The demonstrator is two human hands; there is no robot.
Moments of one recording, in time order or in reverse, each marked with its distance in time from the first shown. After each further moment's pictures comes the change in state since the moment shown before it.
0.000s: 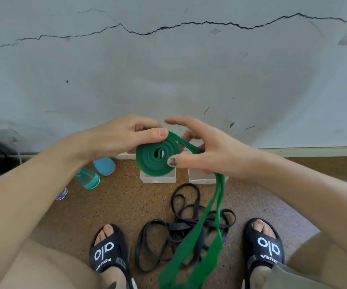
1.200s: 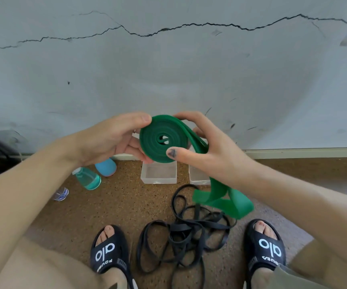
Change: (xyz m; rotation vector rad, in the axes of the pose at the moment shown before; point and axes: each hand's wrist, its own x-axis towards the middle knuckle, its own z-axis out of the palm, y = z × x) left_hand -0.004 -0.016 -0.008 -0.315 0.044 -0.043; right_hand -0.004 0.008 0.018 0.105 0.240 -0.056
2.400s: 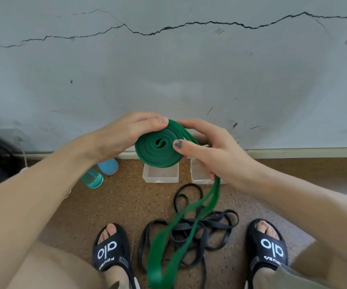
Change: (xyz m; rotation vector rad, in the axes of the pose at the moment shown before) left_hand 0.009 0.003 0.011 0.138 0.057 0.092; right_hand 0.000 -0.004 0.001 0.244 -0.035 0.069
